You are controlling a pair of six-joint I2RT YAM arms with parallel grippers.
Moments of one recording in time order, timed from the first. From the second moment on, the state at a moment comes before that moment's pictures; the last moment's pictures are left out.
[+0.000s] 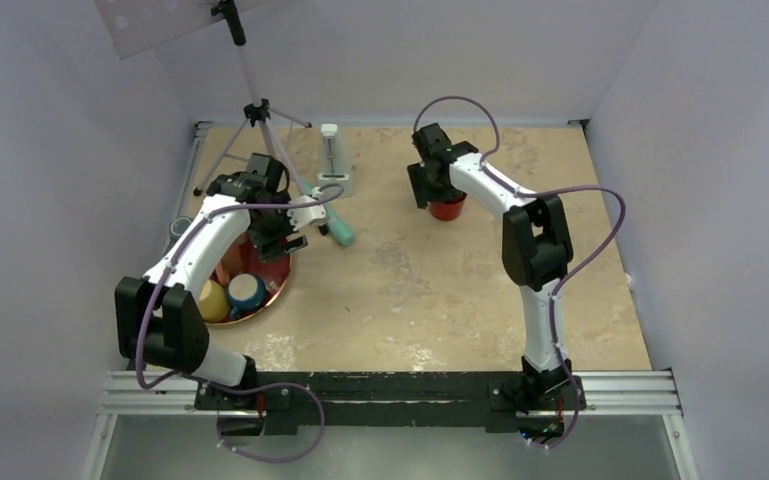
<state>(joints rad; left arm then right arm) -0.22 1.46 1.24 -1.07 0.04 0.88 0.46 2.15 1.80 -0.77 0.21 0.16</state>
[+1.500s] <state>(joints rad) -0.18 1.75 1.06 -0.56 -0.08 1.58 0.47 1.77 1.59 -0.69 0.03 0.16</state>
